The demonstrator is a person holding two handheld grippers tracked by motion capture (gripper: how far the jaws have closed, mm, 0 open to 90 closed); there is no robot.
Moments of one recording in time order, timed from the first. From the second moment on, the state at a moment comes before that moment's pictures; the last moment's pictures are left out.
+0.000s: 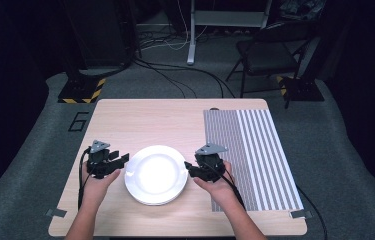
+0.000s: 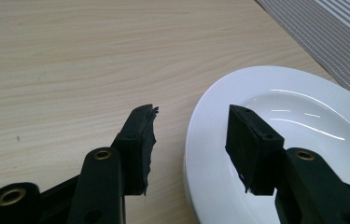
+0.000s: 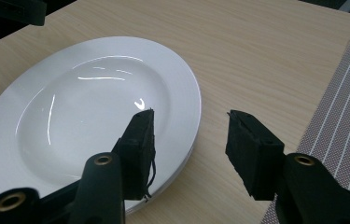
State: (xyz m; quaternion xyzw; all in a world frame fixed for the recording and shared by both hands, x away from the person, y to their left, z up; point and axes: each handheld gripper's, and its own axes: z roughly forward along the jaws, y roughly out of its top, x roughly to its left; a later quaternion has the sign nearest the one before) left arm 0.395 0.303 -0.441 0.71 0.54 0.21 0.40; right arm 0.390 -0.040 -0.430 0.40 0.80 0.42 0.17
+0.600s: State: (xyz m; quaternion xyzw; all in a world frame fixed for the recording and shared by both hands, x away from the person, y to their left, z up) left arm 0.394 0.309 -0.456 0.71 0.56 0.15 0.41; right arm 0.387 -0.040 -0.440 0.41 0.78 0.44 0.16
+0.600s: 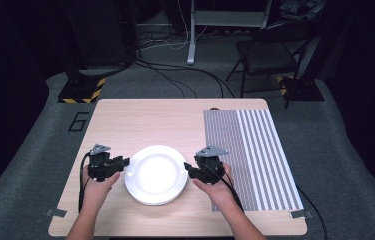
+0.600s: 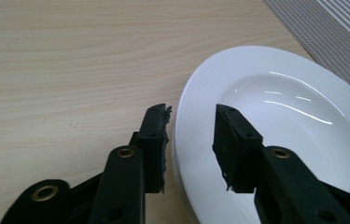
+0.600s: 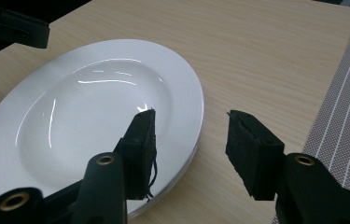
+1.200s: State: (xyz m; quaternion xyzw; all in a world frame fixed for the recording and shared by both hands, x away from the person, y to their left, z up) left arm 0.400 0.309 -0.471 0.71 0.57 0.12 0.39; right arm 0.389 -0.038 -0.459 0.43 0.79 0.42 0.13
